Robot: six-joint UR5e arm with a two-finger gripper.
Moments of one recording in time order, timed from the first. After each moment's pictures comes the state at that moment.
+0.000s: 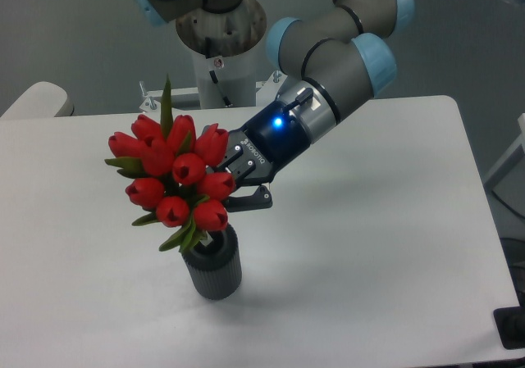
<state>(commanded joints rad) 2.59 -1.86 -1.74 -0.79 0.18 1.21</state>
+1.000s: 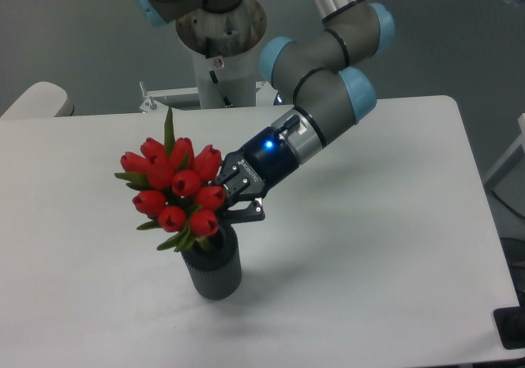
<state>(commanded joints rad) 2.60 -1.91 -1.86 -0.79 0.18 1.43</state>
